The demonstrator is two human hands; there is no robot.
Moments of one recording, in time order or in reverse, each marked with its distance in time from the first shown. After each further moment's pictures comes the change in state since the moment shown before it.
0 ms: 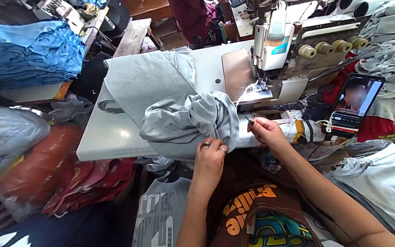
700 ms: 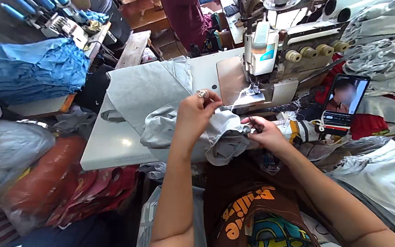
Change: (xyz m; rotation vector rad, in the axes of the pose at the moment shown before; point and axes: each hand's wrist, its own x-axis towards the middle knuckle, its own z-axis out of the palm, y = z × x) left_hand 0.127 0.006 -0.086 -0.441 0.032 -0.090; right_hand -0.002 -0.007 -0.010 -0.099 -0.013 -0.039
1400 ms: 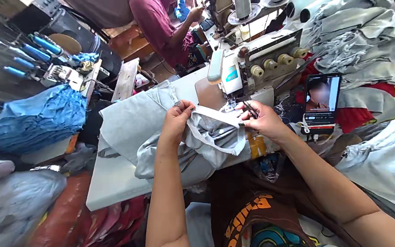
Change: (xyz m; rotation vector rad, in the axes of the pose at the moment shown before) left_hand 0.066 -0.045 0.020 -0.378 -0.104 -0.219; right_hand 0.039 -0.029 -0.054 0.068 0.104 -0.052
